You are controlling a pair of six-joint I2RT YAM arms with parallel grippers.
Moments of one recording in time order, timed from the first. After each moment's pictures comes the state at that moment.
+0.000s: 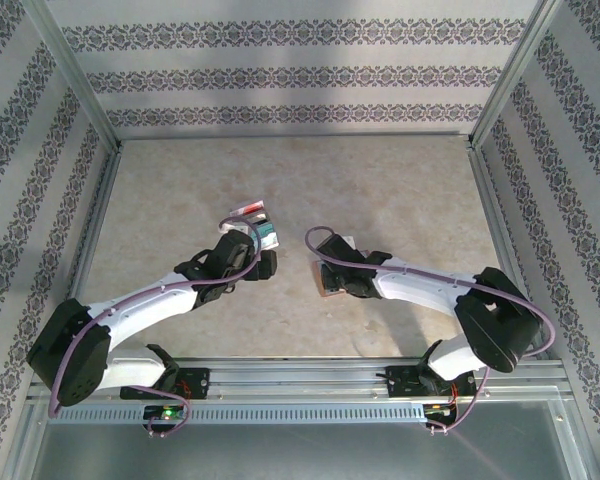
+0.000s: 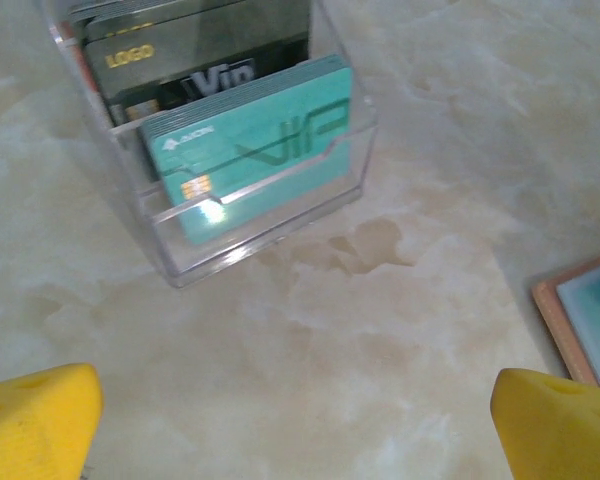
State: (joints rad) left arm -0.66 1.27 0.67 -0.20 -0.22 -0.57; right arm 0.78 1.47 0.78 -0.43 0.21 0.65
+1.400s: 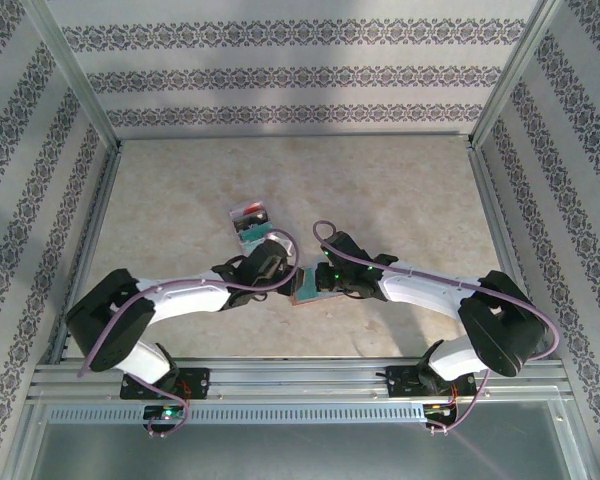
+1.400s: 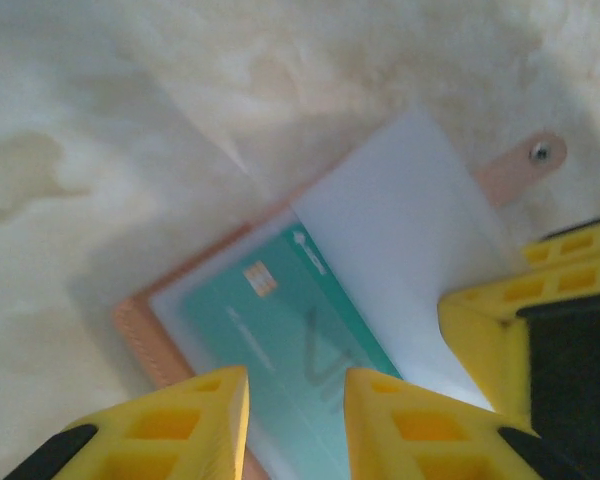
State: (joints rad) left arm -0.82 1.54 0.71 0.04 0.02 -0.58; right arm 0.75 1.44 0.73 -0.26 -0.06 0.74
